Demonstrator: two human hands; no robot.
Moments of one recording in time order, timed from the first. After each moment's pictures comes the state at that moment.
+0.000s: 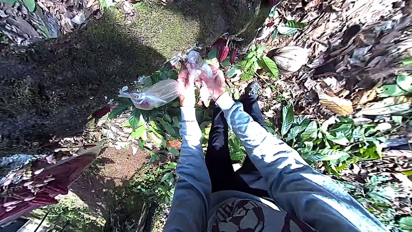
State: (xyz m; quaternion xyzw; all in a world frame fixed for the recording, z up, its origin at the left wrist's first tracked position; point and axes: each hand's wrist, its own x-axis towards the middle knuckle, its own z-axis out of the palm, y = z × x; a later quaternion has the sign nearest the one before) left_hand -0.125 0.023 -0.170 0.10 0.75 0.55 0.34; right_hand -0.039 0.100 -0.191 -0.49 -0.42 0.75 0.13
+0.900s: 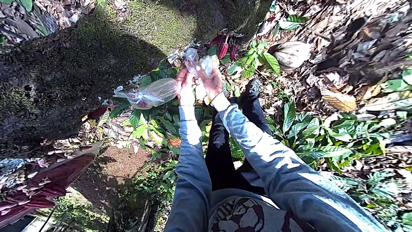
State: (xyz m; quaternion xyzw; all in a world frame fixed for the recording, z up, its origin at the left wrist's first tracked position) left_hand -0.125 0.021 -0.167 0.05 0.72 0.59 0.37; right_hand -0.049 0.087 -0.179 -0.53 -0.36 0.75 0.19
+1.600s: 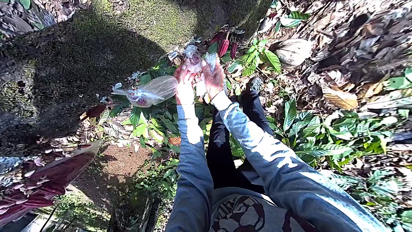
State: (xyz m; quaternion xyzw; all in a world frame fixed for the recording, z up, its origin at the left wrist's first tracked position) left_hand -0.128 0.023 -0.162 -0.09 0.62 0.68 0.37; right_hand -0.050 0.091 -0.172 -0.55 -0.37 0.72 0.19
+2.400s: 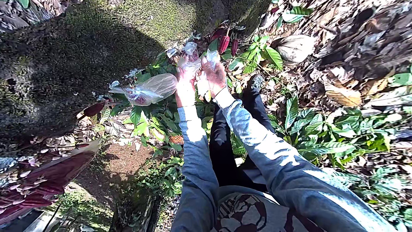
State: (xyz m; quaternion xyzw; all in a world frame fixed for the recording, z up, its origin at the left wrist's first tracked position) left_hand -0.121 0.012 -0.165 -0.12 0.59 0.70 0.38; right_hand -0.045 0.092 -0.178 -0.53 -0.30 0.77 0.20
